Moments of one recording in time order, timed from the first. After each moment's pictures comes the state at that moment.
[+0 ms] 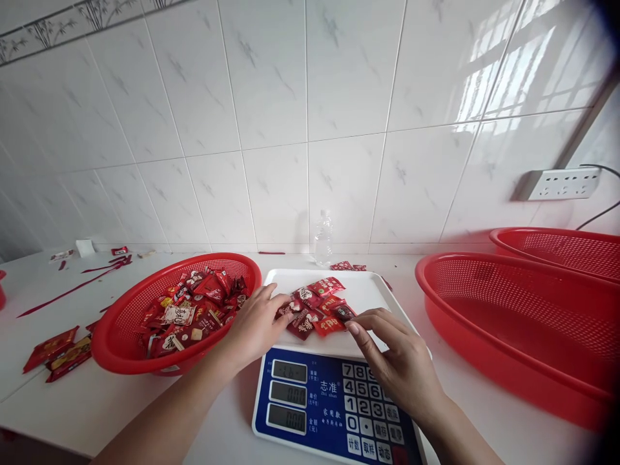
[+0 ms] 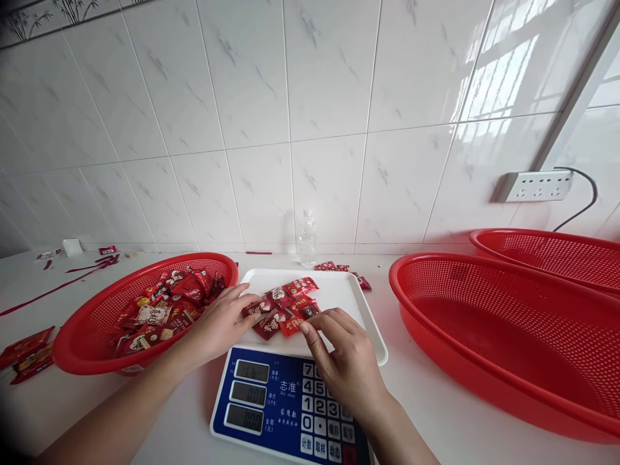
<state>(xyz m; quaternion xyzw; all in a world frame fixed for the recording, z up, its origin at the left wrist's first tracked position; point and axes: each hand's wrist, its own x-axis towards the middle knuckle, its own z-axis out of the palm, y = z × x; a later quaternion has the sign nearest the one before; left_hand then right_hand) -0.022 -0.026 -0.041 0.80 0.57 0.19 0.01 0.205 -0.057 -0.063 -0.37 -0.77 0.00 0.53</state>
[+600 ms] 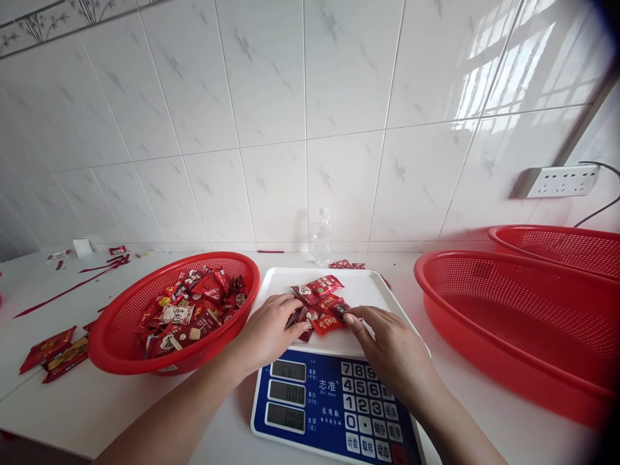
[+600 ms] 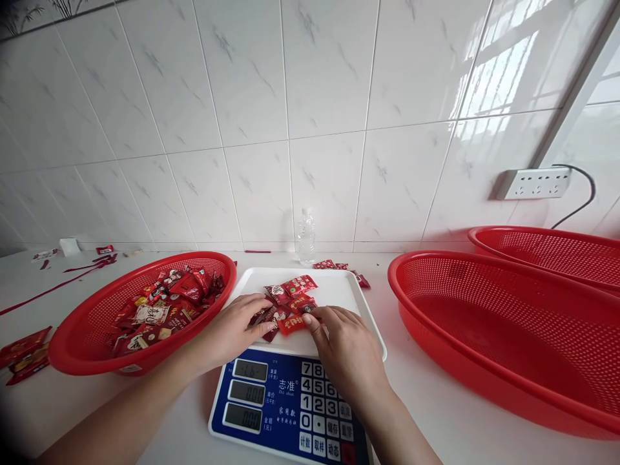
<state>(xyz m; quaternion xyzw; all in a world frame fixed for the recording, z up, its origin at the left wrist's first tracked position) -0.009 -0.024 -0.052 0.83 0.48 0.26 0.13 0.212 -0.042 -0.075 -0.53 -0.76 -0.04 0.37</state>
